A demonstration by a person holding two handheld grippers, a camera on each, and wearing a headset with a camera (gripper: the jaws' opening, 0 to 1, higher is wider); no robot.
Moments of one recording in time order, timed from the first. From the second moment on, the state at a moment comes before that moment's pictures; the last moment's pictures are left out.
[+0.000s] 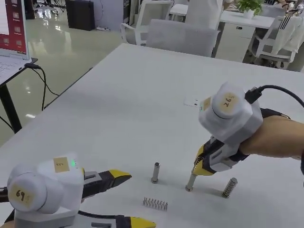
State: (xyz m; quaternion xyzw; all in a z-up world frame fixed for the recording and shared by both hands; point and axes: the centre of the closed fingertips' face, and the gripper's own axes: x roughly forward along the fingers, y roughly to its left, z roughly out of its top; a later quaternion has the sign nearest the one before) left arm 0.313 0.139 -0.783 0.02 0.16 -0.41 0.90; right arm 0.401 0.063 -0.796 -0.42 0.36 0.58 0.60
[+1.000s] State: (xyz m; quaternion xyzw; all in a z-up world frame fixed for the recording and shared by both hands) left arm 0.313 0.139 -0.787 0.02 0.17 -0.41 0.90; right arm 0.404 0.062 -0.840 -0.43 0.38 0.57 0.59
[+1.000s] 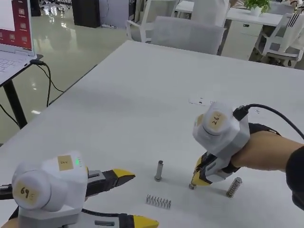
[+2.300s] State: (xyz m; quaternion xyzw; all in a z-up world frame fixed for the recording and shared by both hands) left arm 0.312 0.135 -0.788 0.02 0.17 -0.42 0.89; right arm 0.400 0.069 -0.818 -0.43 0.36 0.56 0.61
